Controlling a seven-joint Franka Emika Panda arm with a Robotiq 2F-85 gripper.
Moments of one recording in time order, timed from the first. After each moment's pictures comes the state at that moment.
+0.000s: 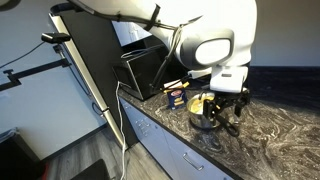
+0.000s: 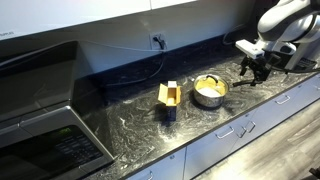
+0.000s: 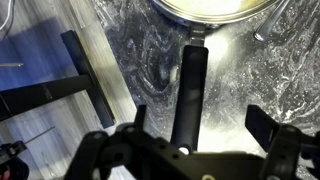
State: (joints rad) arm -0.10 0.44 -0.16 -1.96 0.34 2.36 1.48
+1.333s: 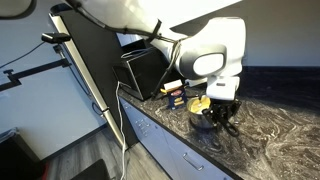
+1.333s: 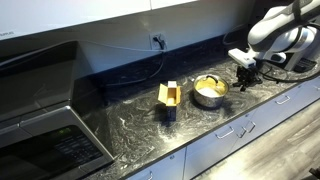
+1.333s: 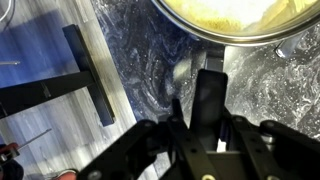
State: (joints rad) arm -0.06 0.50 -0.16 -1.95 0.33 2.40 1.48
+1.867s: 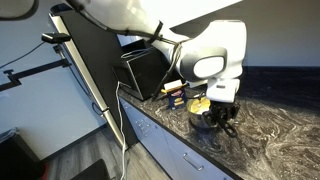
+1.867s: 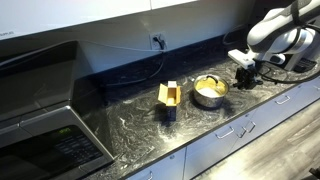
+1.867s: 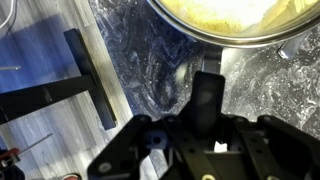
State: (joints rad) arm -0.07 0.51 -0.15 -1.95 0.35 2.40 1.48
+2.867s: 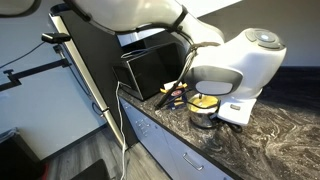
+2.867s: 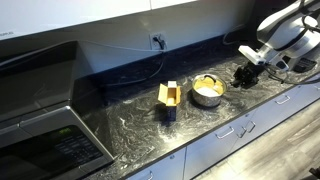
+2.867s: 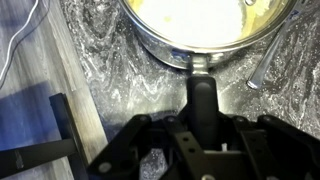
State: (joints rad) arm -0.23 0.54 -0.05 -1.95 0.84 2.40 1.05
